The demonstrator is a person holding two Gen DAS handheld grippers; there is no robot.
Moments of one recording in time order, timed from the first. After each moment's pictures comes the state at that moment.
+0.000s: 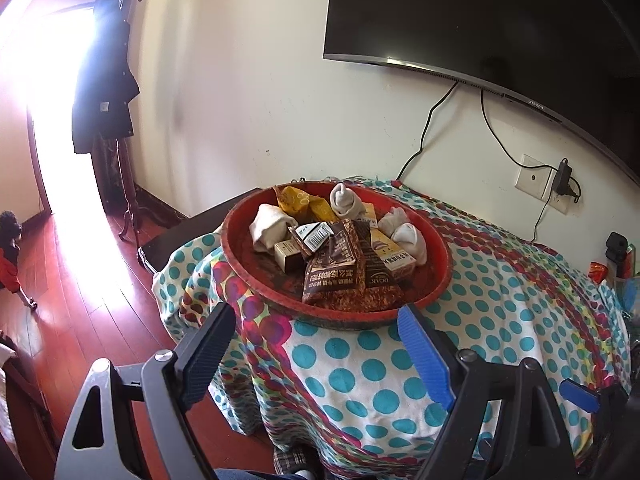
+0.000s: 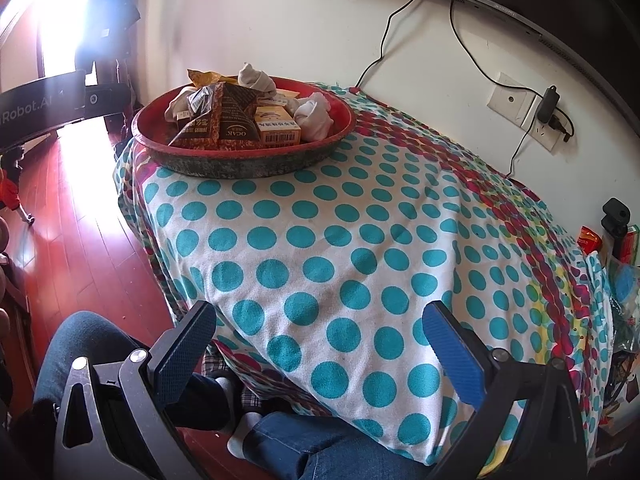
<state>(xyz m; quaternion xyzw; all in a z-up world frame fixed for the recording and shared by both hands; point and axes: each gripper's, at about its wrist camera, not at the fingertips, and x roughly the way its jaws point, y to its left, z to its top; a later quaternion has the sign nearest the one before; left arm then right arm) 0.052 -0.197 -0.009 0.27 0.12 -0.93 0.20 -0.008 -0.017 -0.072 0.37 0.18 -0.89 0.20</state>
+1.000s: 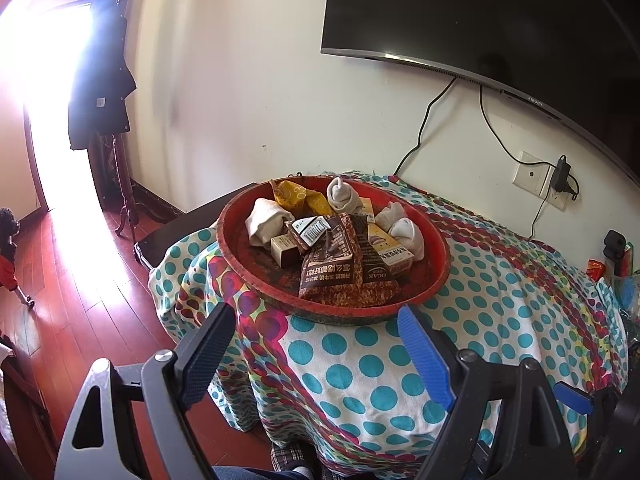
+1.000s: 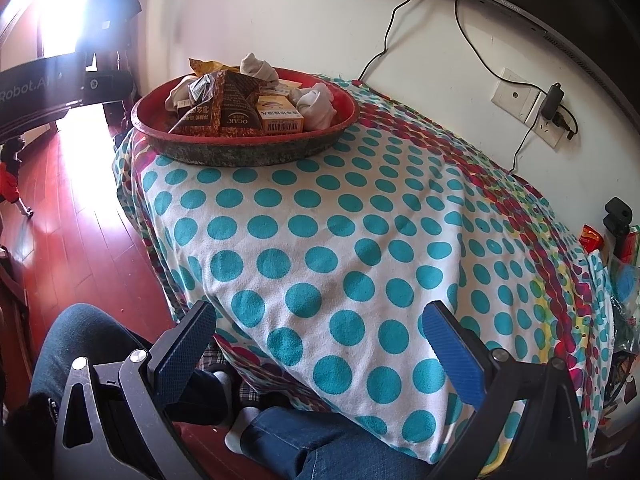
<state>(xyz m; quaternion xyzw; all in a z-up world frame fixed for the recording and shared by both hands) 0.049 -0.197 -0.012 0.28 0.12 -0.93 0.19 -0.008 -0.019 -0.081 0.38 0.19 -0.88 0.20</state>
